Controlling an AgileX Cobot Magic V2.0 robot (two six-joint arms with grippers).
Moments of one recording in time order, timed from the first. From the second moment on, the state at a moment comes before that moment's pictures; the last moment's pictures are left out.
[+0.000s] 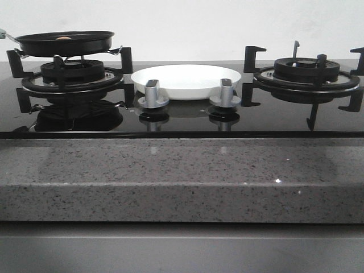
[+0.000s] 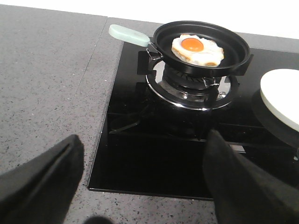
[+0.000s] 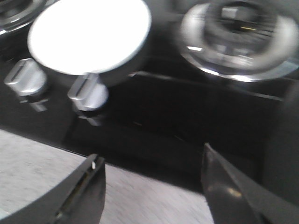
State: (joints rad) left arm -0.03 0.55 -0.61 -0.07 0.50 -0.05; right arm 0.24 0.93 -0.85 0.24 0.62 -0.10
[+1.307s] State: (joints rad) left arm -0.03 0.55 -0.61 -0.06 0.50 -0.05; right arm 0.29 2.02 -1.88 0.16 1.00 -0.11
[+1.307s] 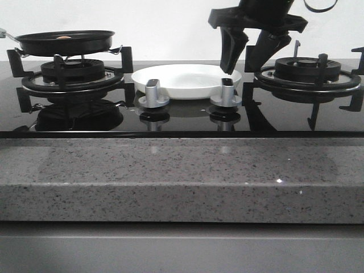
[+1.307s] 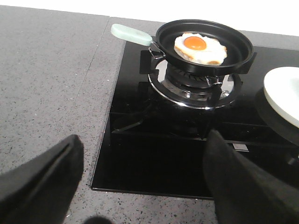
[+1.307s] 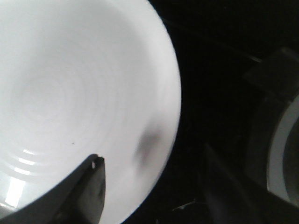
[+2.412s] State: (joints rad) left arm -0.03 0.55 -0.61 -0.06 0.53 -0.05; right arm 0.22 2.10 -1.95 0.32 1.13 -0.22
